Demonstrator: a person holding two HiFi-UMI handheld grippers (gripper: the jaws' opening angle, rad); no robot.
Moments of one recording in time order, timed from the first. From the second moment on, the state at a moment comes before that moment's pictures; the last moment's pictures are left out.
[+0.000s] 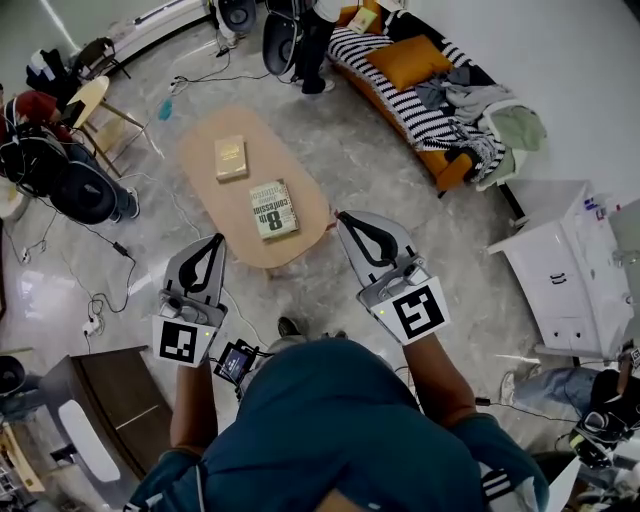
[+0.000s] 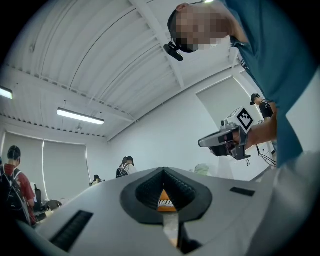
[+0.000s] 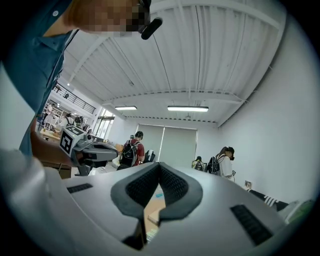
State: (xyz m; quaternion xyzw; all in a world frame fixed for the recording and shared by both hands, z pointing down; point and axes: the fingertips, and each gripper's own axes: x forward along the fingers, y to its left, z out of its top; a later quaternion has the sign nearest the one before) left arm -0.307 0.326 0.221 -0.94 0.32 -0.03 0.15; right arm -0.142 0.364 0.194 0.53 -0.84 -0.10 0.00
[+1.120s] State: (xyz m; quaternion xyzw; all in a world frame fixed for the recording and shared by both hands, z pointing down) left arm -0.307 0.163 0.241 -0.93 0.34 -0.05 0.13; right arm -0.151 0.185 0.213 0.49 -0.87 -0.08 0.00
